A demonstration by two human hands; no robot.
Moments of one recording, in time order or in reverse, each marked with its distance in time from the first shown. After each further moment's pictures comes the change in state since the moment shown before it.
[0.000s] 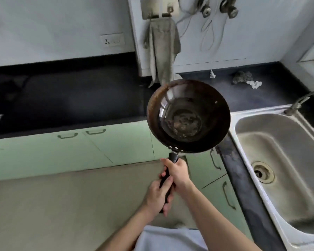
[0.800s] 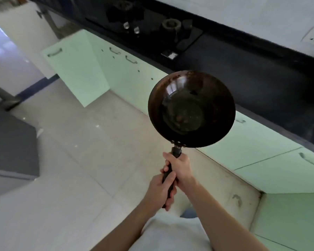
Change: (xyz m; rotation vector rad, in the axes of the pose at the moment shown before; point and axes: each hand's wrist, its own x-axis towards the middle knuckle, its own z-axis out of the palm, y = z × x) left_hand -0.231 -0.135 -0.326 -0.512 0.561 -0.038; right_hand -0.162 0.200 0.384 -0.448 -0.573 0.164
